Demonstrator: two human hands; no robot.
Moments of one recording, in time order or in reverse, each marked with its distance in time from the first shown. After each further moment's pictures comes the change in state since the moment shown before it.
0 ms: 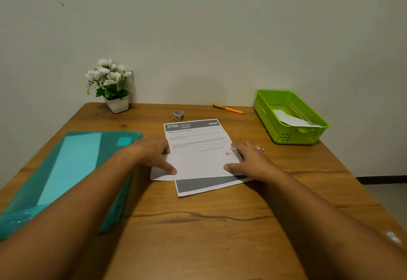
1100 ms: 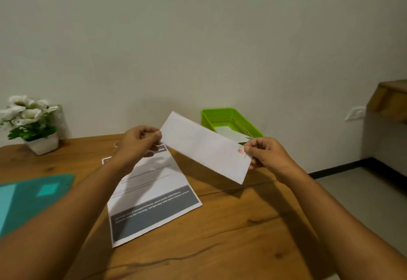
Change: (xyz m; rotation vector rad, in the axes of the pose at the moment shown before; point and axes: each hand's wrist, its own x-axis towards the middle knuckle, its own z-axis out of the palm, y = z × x) left_hand 0.065 0.111 -0.039 -1.209 0.427 0.201; right_hand -0.041 0.123 -0.118 0.904 0.341 0.078
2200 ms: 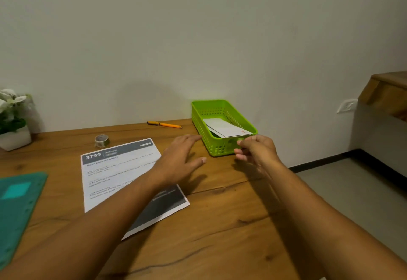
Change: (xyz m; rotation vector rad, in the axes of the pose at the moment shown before) left_hand -0.004 -0.025 0.118 0.712 -0.329 0.483; right_hand 0.045 0.031 0.004 0.307 0.304 0.252
